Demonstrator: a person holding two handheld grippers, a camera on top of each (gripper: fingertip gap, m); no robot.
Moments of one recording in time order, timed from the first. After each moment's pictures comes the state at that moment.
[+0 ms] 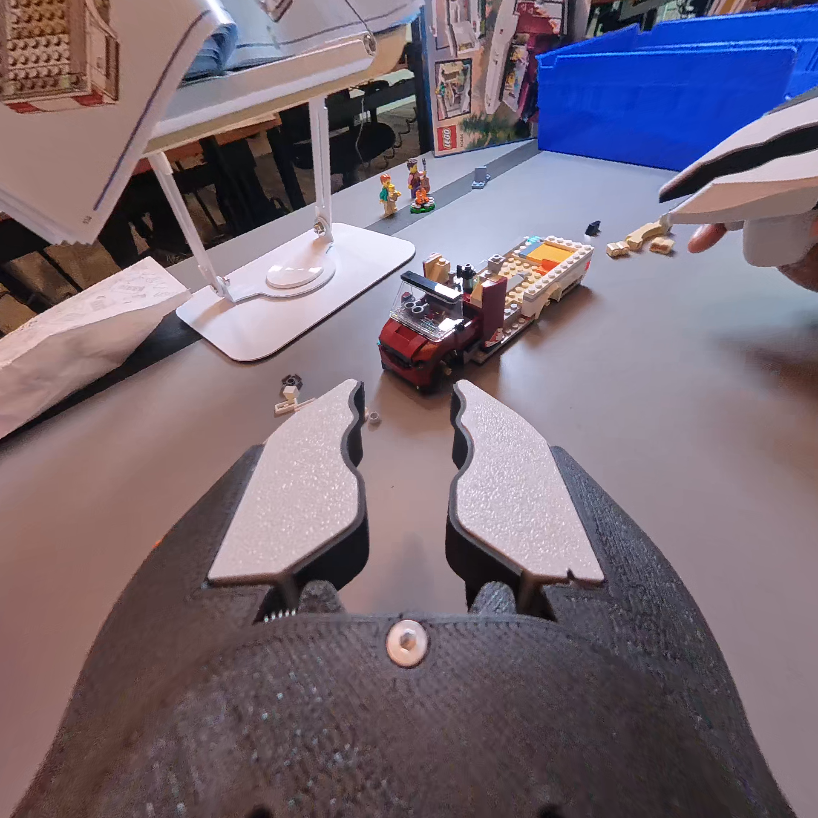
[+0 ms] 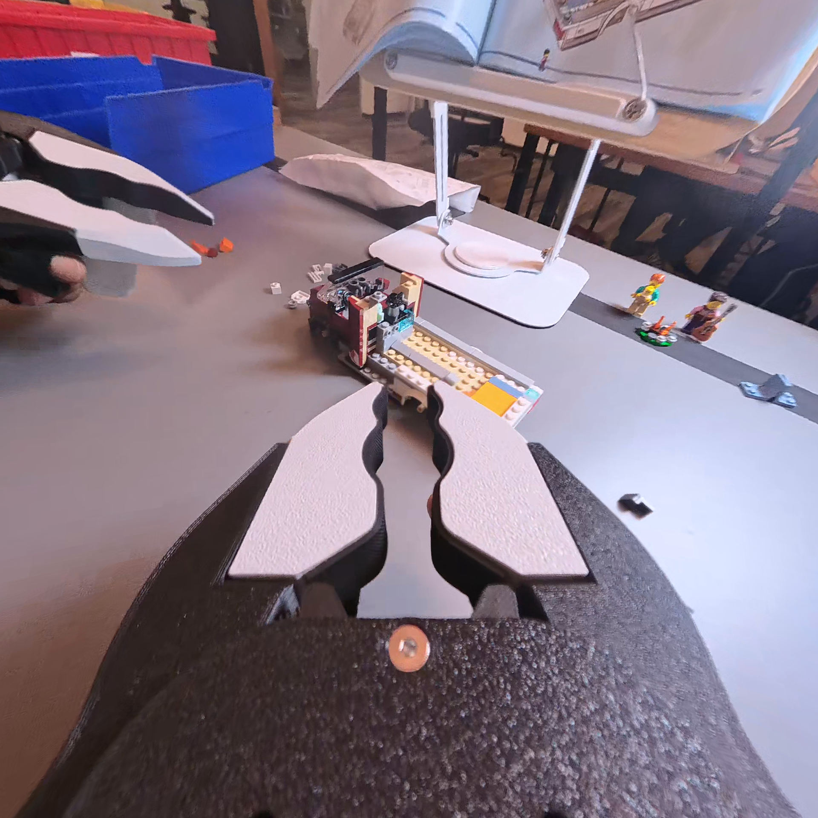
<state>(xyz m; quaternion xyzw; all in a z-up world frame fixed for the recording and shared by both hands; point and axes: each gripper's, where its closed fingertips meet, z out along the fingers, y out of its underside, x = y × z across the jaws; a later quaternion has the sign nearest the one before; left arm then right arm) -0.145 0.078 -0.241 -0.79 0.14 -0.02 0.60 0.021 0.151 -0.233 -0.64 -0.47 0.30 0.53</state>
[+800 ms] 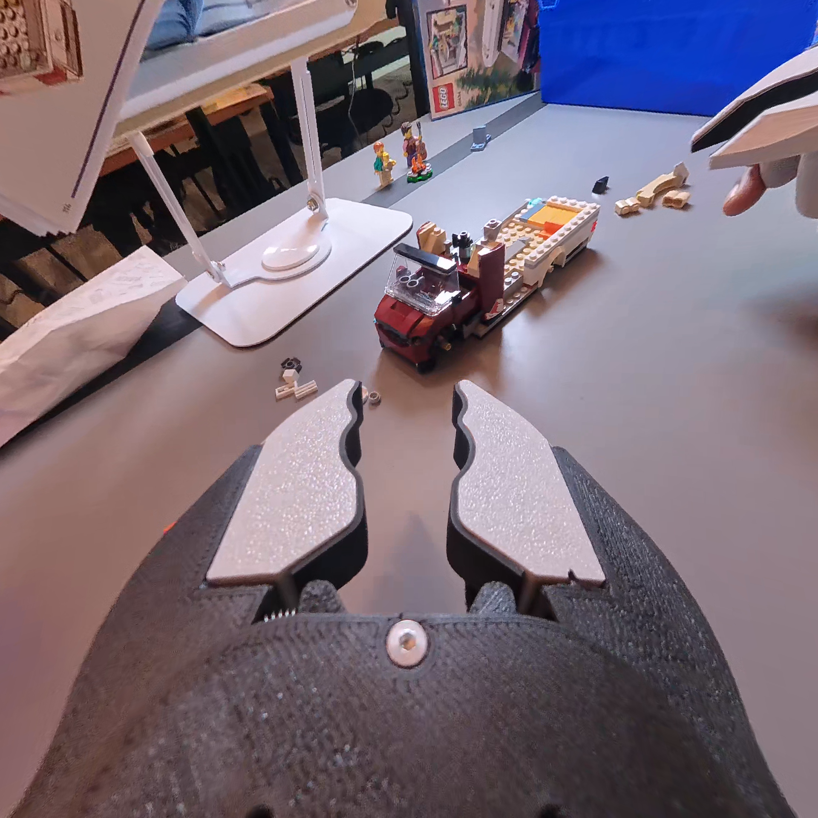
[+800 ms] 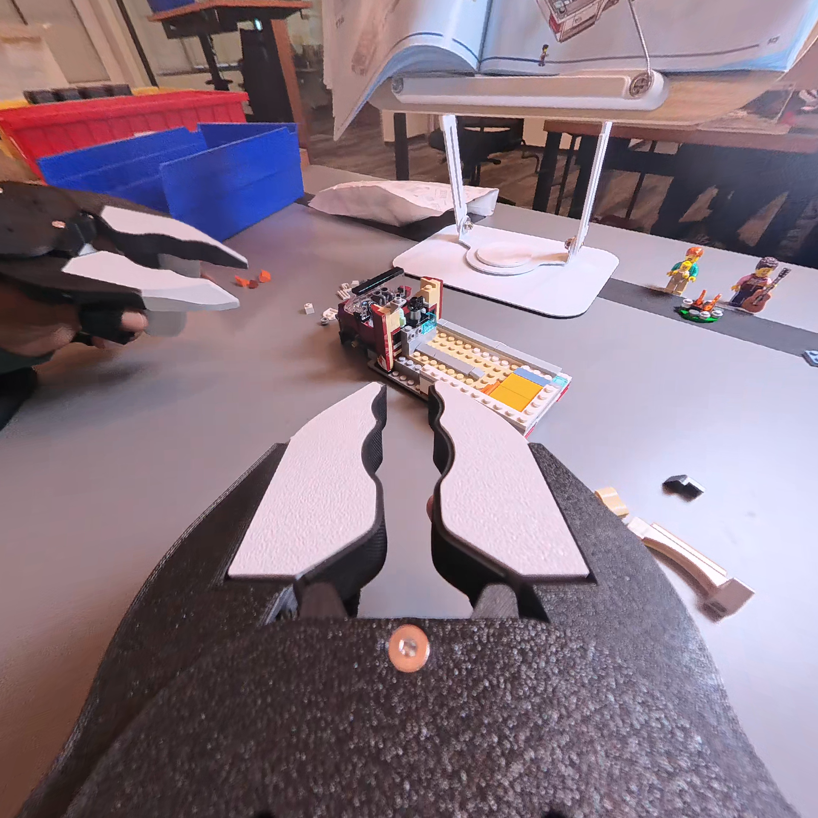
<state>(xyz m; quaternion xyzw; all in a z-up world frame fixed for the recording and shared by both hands) -0.144 0.072 -0.250 -0.80 0.16 0.01 0.57 0.026 0.139 -0.231 -0.65 -0.44 0.37 0.50</state>
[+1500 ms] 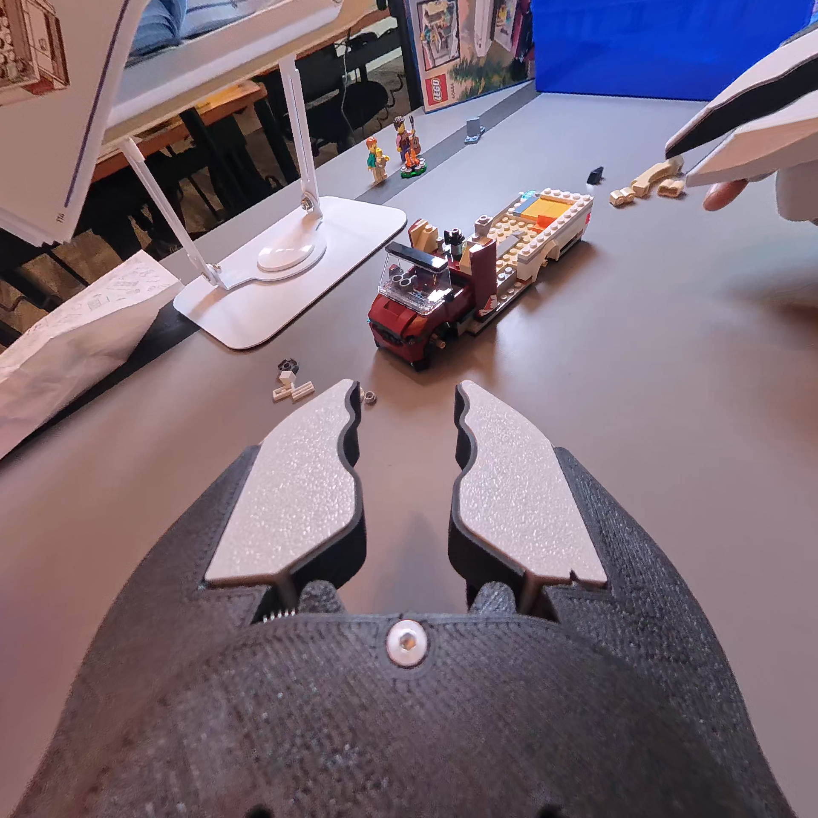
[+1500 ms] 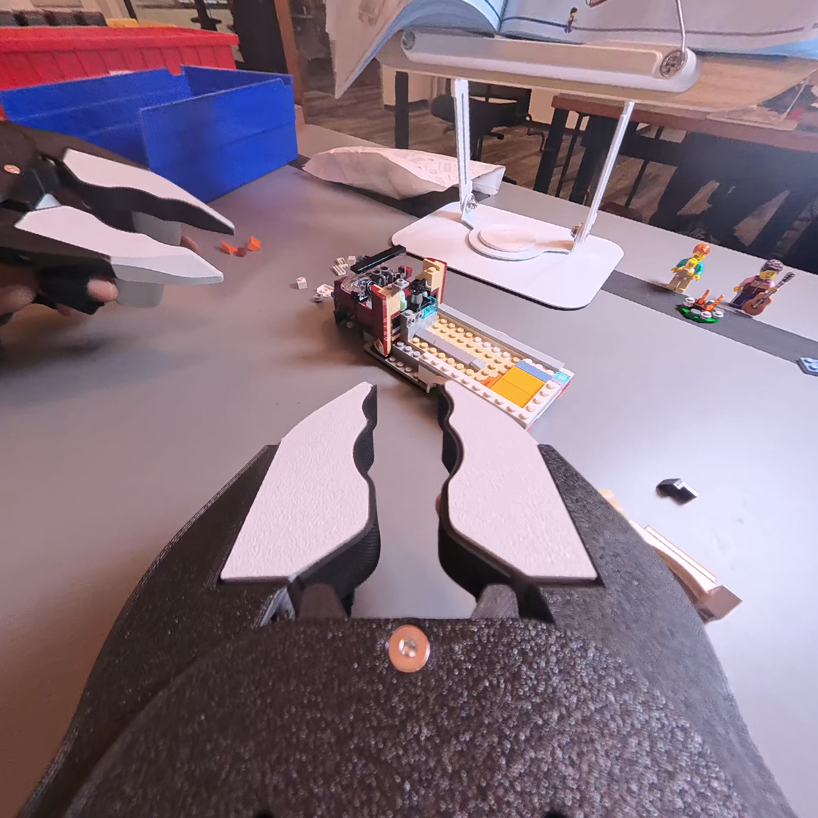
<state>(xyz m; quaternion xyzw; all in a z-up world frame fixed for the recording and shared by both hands) -0.141 0.071 -0.250 -0.80 0.18 0.01 0.57 0.021 0.139 -0.240 -0.65 -0.46 0.34 0.49</state>
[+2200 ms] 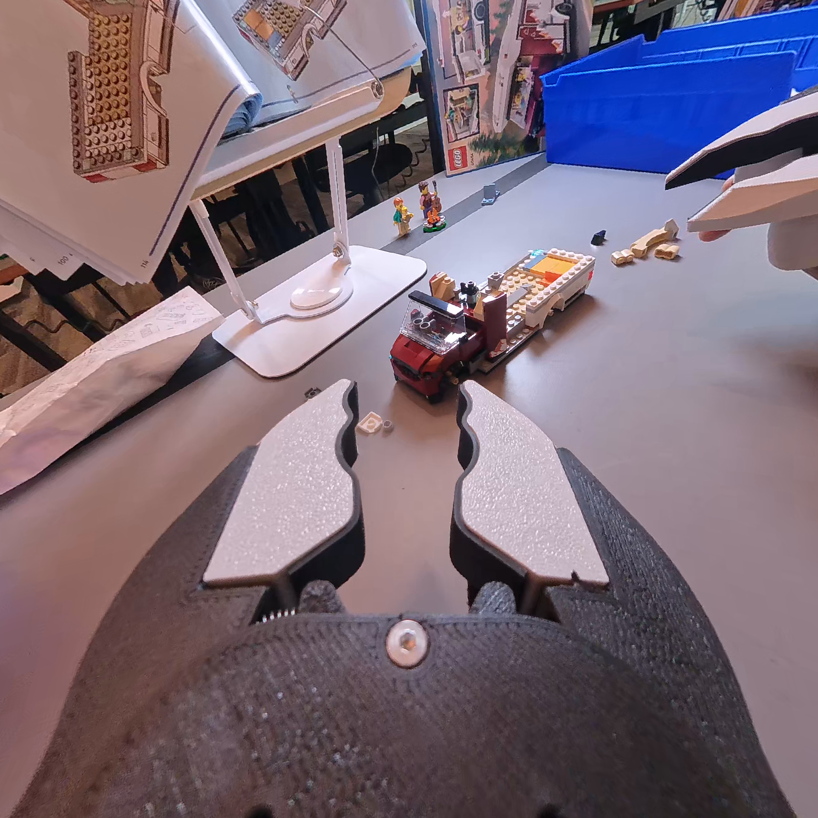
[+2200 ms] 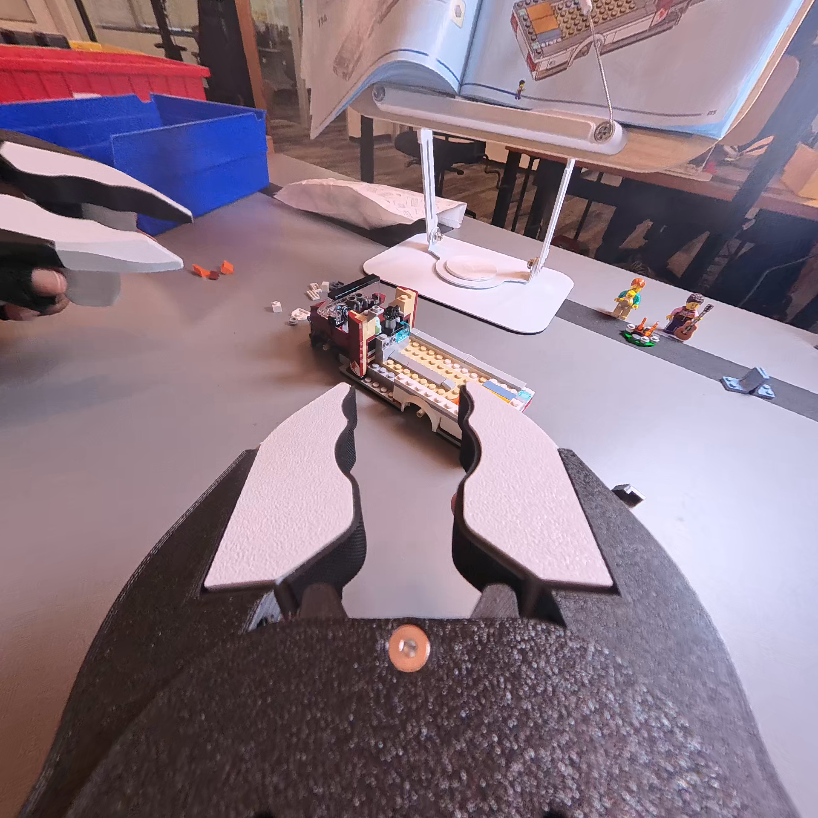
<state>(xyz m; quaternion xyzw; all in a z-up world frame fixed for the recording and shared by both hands) -0.145 0.067 -0.224 -0.78 0.15 0.02 0.61 0.028 0.145 -0.224 -0.64 -0.45 0.31 0.54</state>
